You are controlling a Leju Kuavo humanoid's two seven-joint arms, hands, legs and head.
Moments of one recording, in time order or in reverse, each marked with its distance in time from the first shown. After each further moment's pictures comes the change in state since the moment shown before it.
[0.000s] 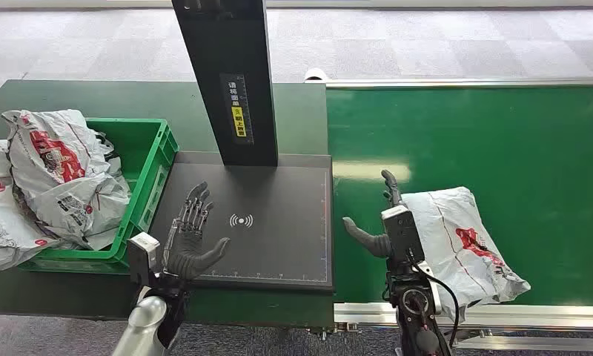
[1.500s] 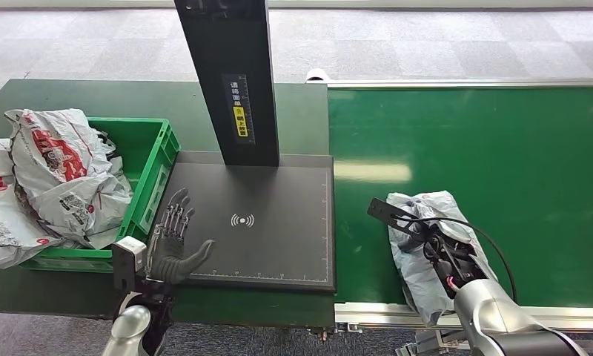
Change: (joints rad) left arm 0.060 0.021 0.052 -0.082 -0.021 0.040 0.076; right arm -0.527 -0.260 0.180 0.845 0.603 0.238 0.517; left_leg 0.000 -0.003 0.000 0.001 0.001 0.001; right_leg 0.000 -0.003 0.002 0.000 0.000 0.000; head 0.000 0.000
